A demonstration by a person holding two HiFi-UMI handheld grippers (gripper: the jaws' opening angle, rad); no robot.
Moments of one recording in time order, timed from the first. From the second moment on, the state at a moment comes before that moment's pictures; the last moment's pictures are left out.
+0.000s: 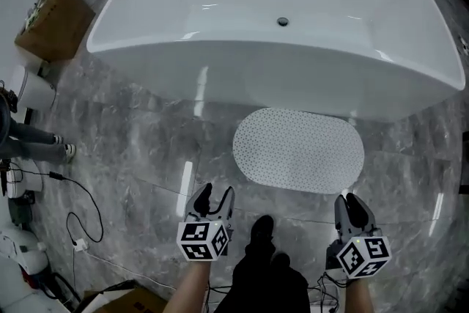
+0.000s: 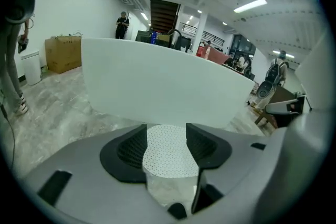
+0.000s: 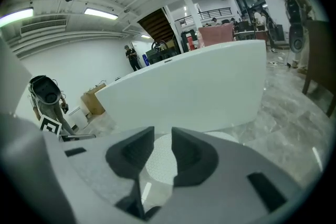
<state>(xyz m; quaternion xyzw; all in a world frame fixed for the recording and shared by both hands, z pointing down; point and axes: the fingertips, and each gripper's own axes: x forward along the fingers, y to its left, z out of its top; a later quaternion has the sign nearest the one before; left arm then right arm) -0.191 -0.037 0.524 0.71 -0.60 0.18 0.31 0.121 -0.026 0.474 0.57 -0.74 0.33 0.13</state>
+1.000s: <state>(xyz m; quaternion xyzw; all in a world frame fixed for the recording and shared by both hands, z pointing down) -0.211 -0.103 0.862 0.71 -0.61 0.19 0.28 0.148 -0.078 0.794 0.57 -0.76 0.29 0.12</state>
